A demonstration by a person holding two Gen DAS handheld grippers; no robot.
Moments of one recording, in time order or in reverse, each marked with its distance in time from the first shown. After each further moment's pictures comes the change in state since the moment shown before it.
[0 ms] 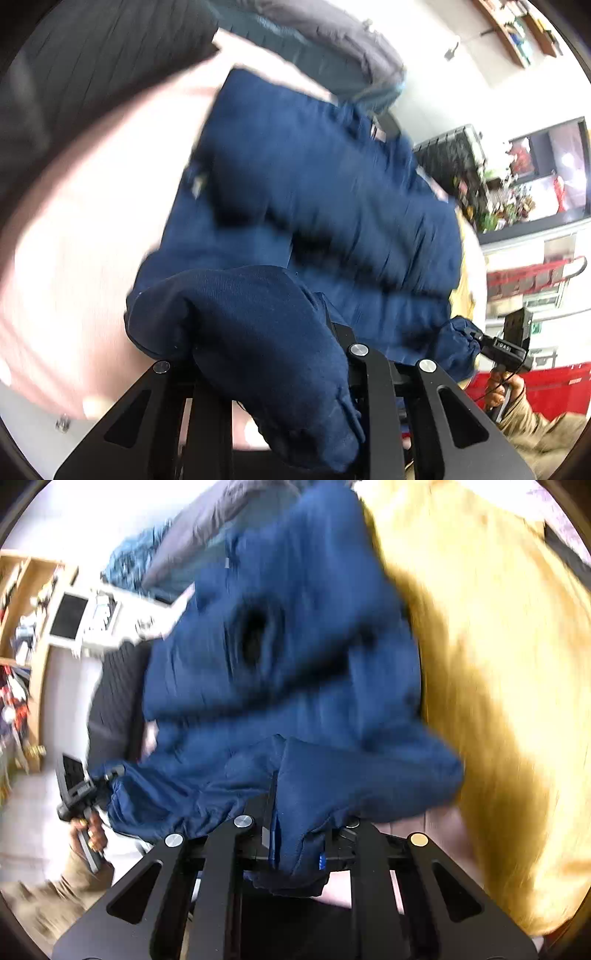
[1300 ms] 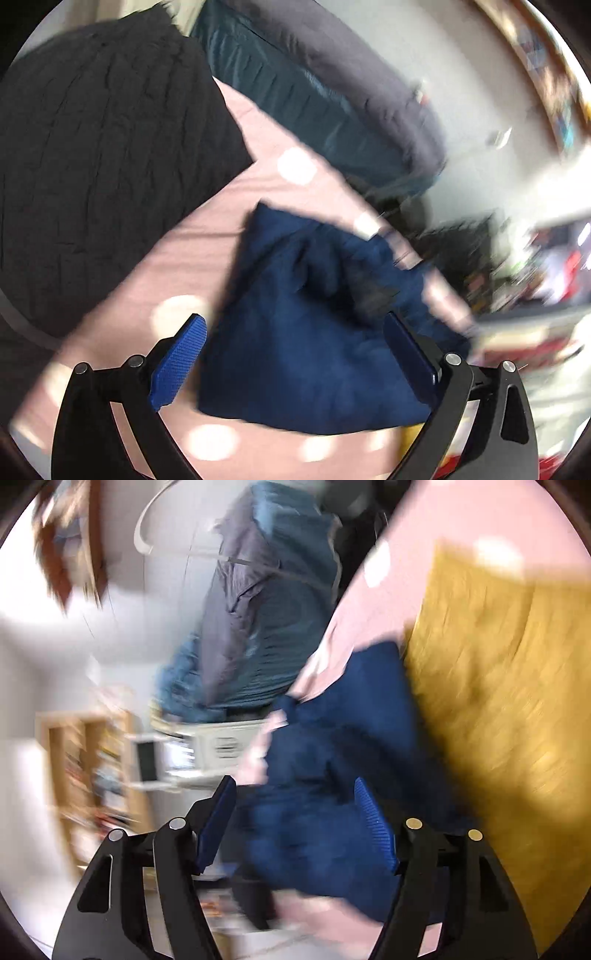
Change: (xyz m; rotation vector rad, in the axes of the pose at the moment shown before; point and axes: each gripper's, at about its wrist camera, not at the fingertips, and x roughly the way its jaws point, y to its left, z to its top) left arm 0.011 -0.001 0.160 -0.126 -0.092 0.140; right arm -0.013 -0.011 0.200 0.177 -0.192 0.167
